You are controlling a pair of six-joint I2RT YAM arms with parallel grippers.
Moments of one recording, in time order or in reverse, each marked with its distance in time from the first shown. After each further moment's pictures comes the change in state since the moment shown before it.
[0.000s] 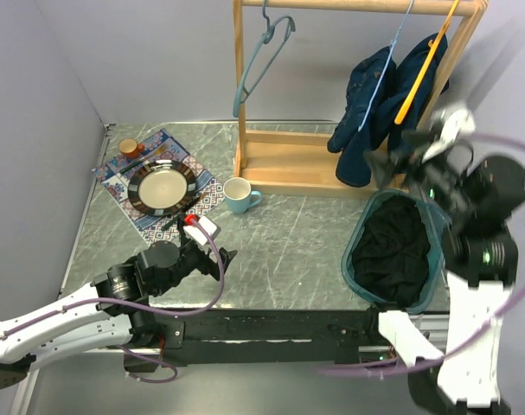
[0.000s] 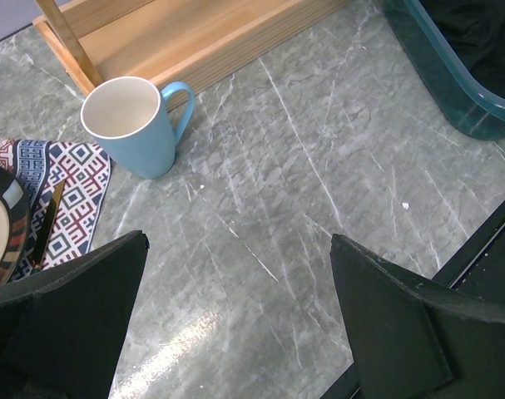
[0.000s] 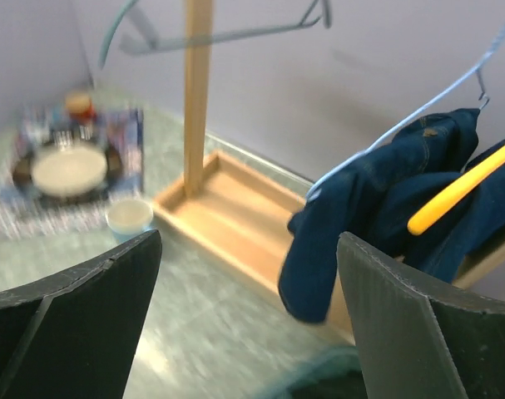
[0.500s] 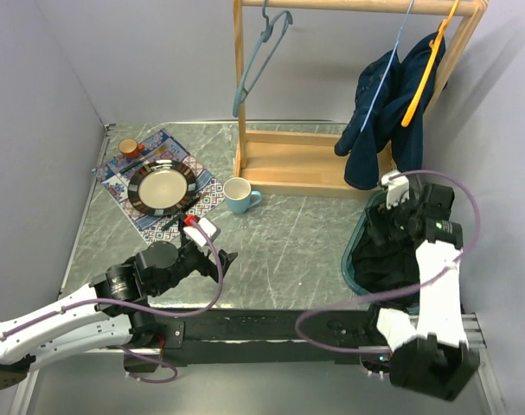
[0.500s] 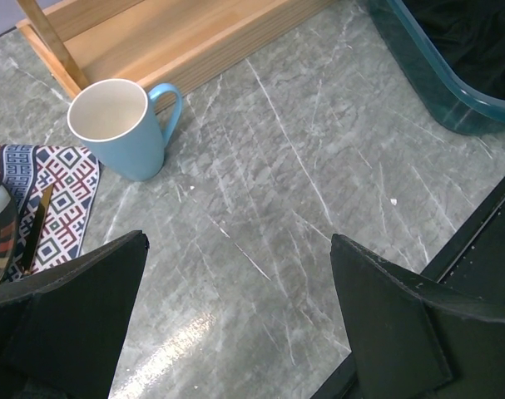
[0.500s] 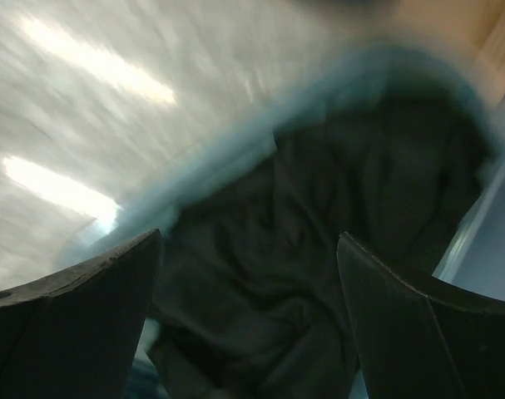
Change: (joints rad) left arm 0.000 -0.010 0.000 -0.004 0.032 0.000; right arm -0.235 0.015 -0.630 -0.209 0.089 -0.462
